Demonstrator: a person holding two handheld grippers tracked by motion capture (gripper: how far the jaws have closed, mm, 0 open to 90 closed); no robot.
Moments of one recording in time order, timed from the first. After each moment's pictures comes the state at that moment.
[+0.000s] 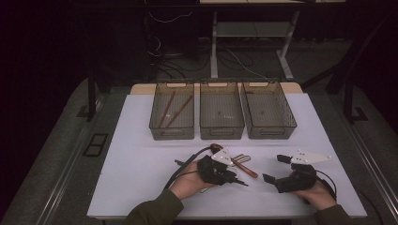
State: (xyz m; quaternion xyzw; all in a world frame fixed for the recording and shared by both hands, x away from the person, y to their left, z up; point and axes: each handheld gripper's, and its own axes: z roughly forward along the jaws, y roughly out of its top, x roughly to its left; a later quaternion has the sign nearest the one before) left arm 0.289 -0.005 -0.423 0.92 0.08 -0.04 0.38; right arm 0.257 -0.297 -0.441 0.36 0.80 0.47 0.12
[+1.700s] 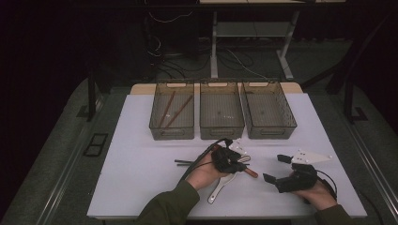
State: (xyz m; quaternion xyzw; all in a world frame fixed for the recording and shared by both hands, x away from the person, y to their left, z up) left arm 0.325 -0.041 -0.432 0.92 0.12 -0.01 0.37; right arm 0.257 -0.298 -0.441 0.36 0.79 0.47 0.12
